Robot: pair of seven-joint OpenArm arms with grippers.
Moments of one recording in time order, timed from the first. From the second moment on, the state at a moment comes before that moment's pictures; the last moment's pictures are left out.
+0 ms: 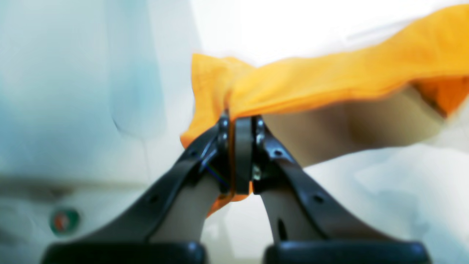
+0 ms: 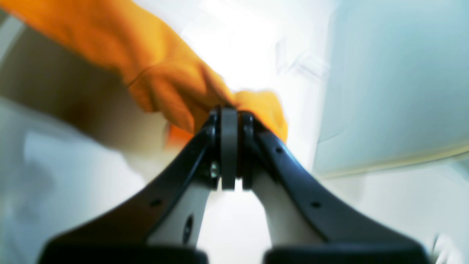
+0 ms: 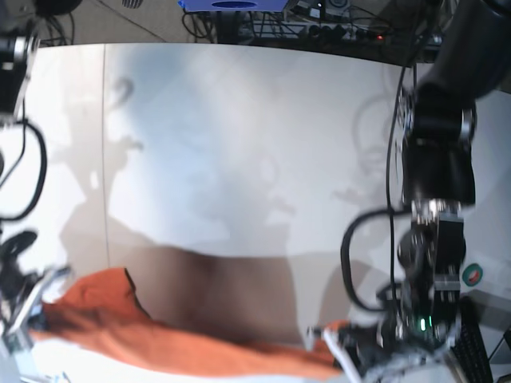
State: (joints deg) left arm -32.1 -12.8 7.8 86.3 -13.2 -14.2 61.1; right arm 11.2 20.4 9.3 105.8 10.1 24.0 -52.0
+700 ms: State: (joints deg) left arm 11.5 -16.5 7.7 89.8 -4.4 -14.4 49.3; right arm -20.5 7.3 15.3 87.8 9.5 23.6 -37.6
